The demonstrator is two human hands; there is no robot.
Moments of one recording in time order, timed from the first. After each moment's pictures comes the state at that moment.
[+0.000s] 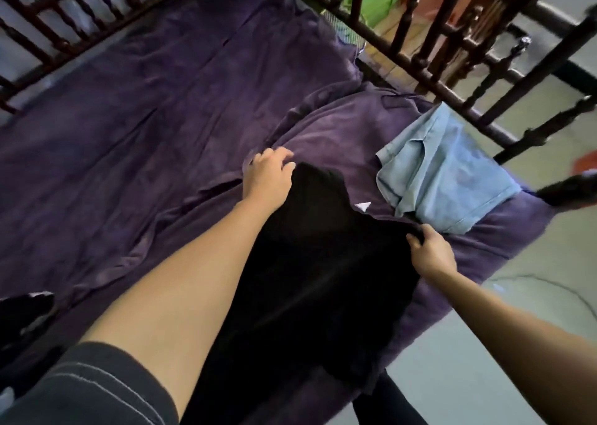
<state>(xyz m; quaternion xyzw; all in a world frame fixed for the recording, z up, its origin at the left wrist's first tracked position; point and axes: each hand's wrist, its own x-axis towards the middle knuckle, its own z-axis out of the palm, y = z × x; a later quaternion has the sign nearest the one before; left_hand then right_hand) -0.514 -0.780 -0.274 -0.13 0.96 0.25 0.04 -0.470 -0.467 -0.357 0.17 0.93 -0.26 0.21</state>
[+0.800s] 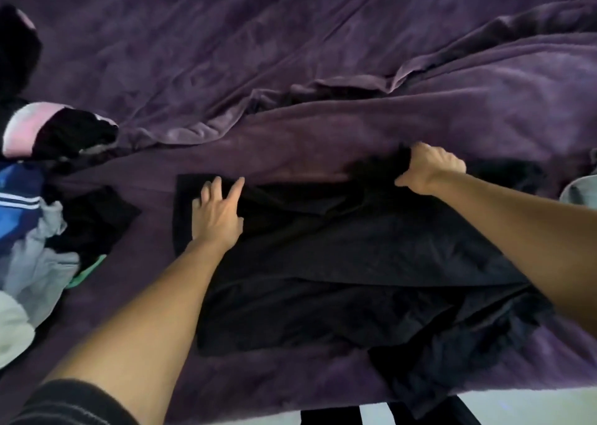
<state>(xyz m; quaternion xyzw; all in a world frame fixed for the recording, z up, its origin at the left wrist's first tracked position) -0.241 -0.953 -0.439 -0.38 0.88 0.04 0.30 -0.543 -0.743 -0.438 -0.22 0.91 0.07 0.34</state>
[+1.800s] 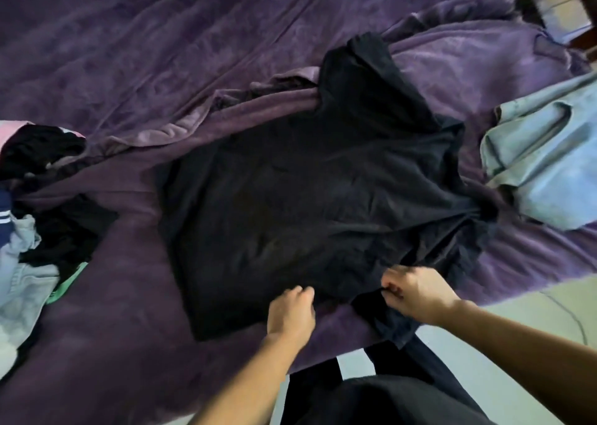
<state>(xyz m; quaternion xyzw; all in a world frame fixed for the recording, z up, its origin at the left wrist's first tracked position) -0.172 -0.731 -0.428 -0.24 0.88 0.23 0.34 -0.351 -0.549 -0.397 -0.42 0.83 -0.05 0.37</state>
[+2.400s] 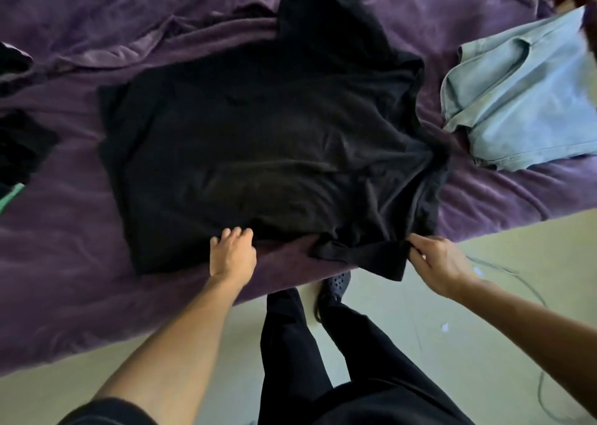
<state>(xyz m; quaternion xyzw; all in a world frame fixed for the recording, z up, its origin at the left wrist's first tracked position) -0.136 -0.681 -0.476 -0.34 0.89 0.08 0.29 -0.347 -0.389 -0.401 -0.33 0.88 -0.12 0.31</state>
